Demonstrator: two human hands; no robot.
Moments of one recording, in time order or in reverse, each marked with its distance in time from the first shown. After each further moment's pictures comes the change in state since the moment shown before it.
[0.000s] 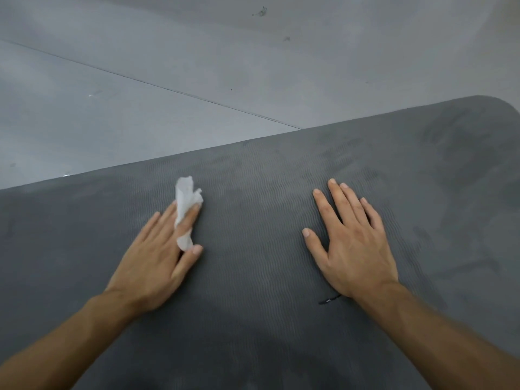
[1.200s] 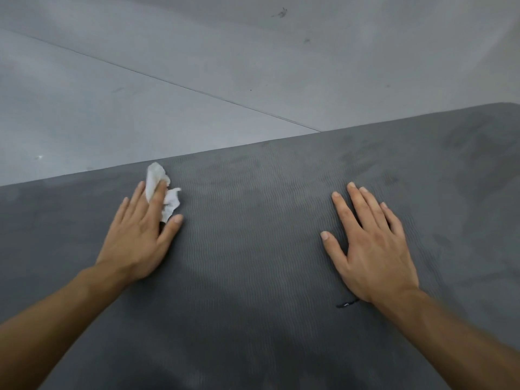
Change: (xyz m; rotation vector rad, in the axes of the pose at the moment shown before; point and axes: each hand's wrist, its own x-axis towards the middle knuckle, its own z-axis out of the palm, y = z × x) left_hand 0.008 -0.056 -0.016 0.016 0.049 -0.331; right_hand 0.000 0.000 0.000 -0.025 0.014 -0.003
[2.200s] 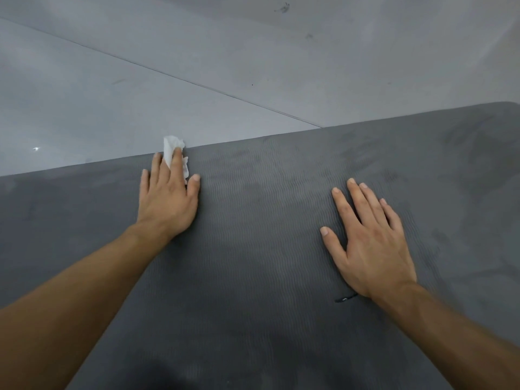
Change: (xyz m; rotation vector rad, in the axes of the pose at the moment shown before) left_hand 0.056 0.045 0.012 -0.082 0.071 -0.172; right_hand 0.000 0.001 0.001 -0.010 0.001 -0.006
